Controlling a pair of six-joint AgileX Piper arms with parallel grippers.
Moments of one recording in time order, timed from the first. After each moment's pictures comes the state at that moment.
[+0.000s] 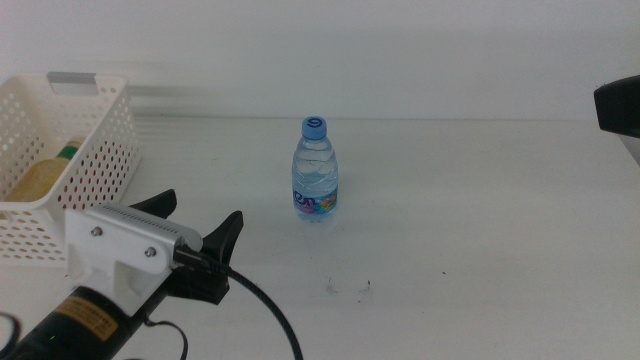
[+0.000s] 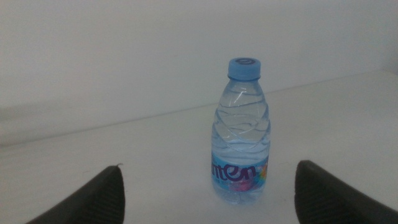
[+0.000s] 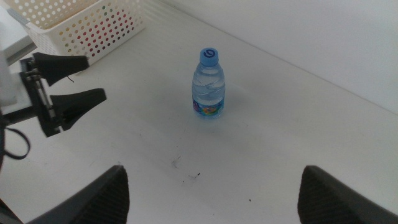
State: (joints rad) left arm -0.53 1.36 -0.19 -0.13 -0.97 0.02; right arm 0.55 0.92 -1.34 0.09 1.08 -0.10
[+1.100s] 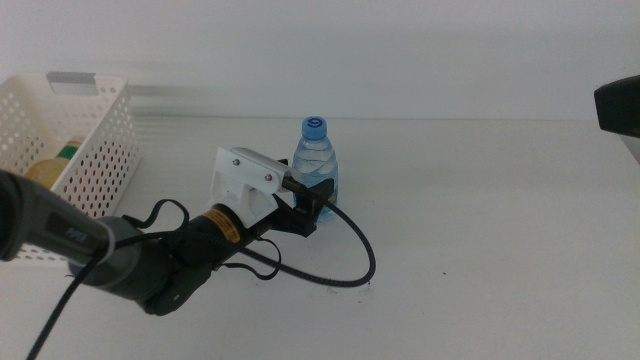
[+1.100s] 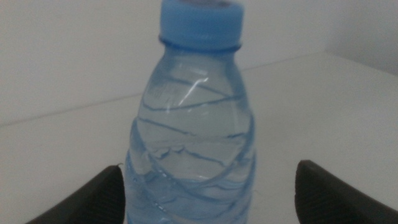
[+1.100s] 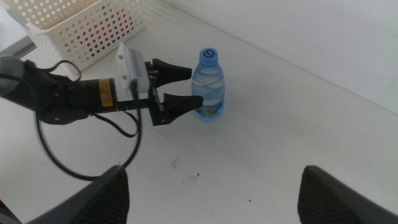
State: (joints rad) left arm -0.39 2.03 -0.77 0.34 -1.06 -0.28; right arm 0.55 0.92 -1.34 0.09 1.08 -0.10
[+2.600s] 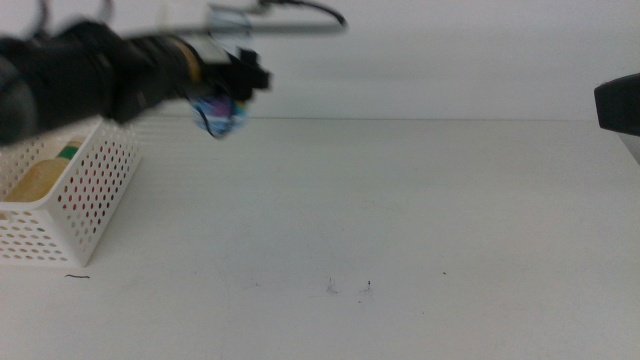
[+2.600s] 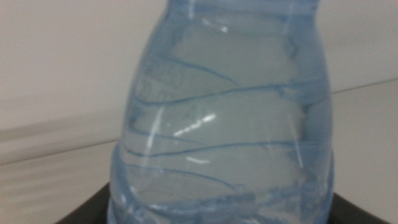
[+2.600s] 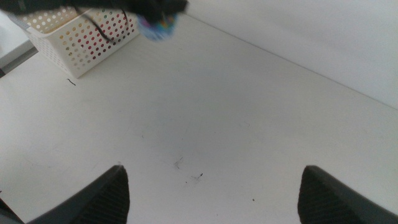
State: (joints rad) left arm -0.35 1.68 -1.25 0.45 0.19 -0.49; right arm 0.55 0.92 -1.34 0.09 1.08 -0.07
